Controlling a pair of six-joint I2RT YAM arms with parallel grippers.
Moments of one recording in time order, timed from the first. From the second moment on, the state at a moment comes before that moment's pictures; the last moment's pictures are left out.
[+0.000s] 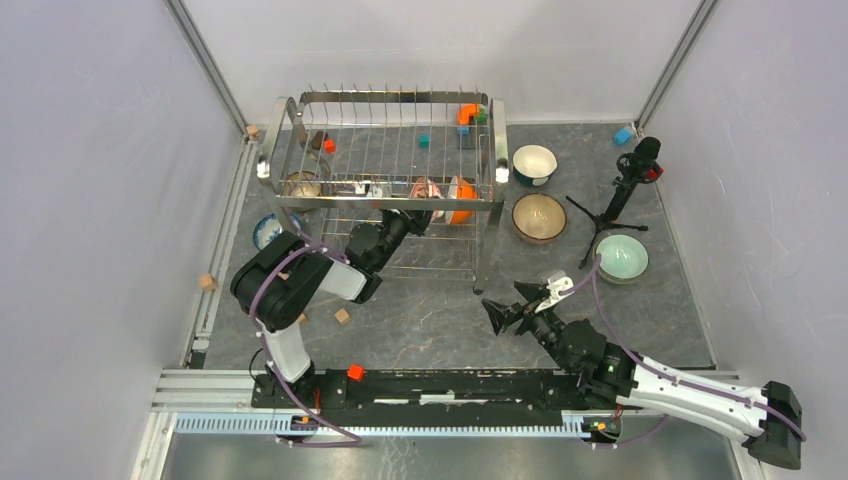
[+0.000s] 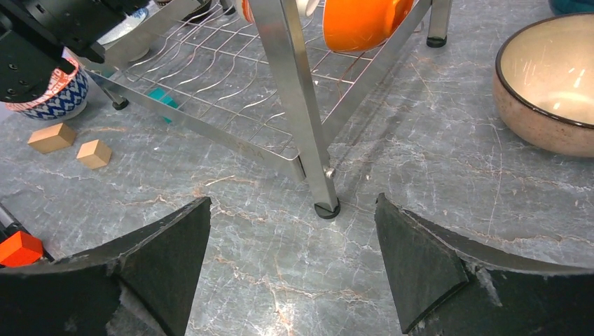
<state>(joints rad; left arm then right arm) -0.61 1.82 0.60 1.43 -0.03 -0.51 1.17 0.30 0.02 0.23 0.59 0.28</state>
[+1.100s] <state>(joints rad) -0.80 1.42 0.30 1.37 -0.06 -0.59 1.08 0.61 0.23 0.32 0.56 0.21</state>
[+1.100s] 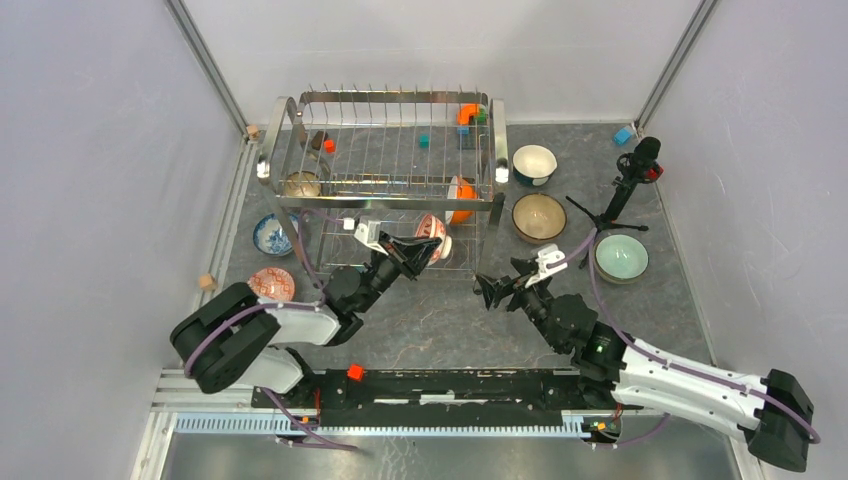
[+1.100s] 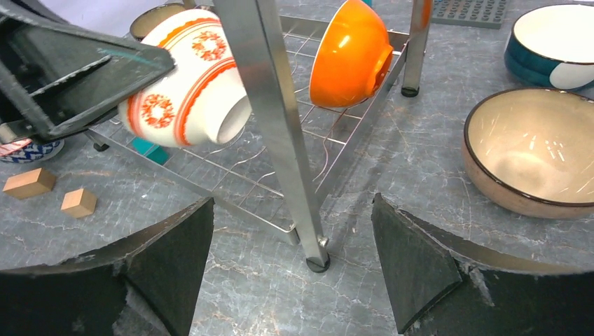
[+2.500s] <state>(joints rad) -1.52 1.20 0.55 0.25 -0.48 -0.26 1.06 0.20 0.33 -0.32 0.51 0.30</state>
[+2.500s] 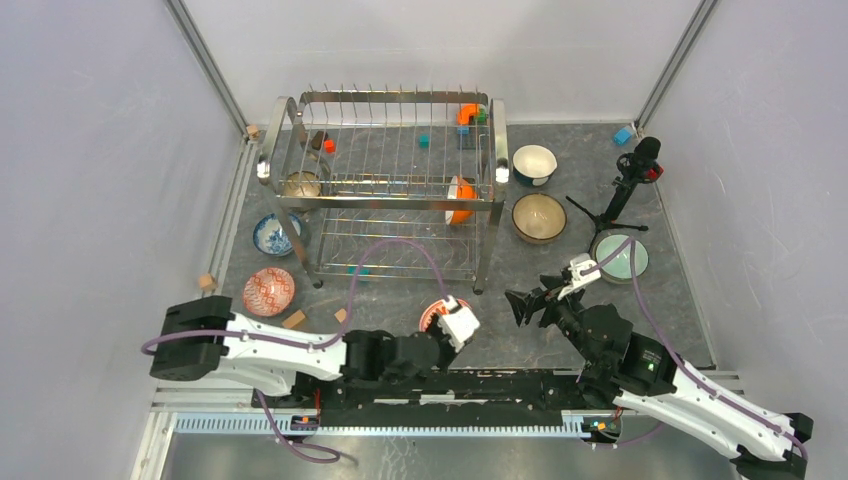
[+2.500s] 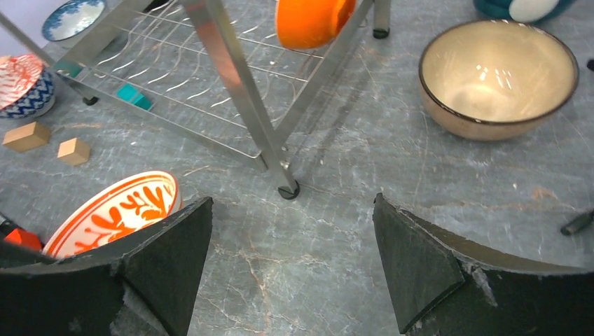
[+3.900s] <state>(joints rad) -1.50 2.04 1.07 0.65 -0.34 0.29 1.05 0.08 0.49 -0.68 0.86 0.66</state>
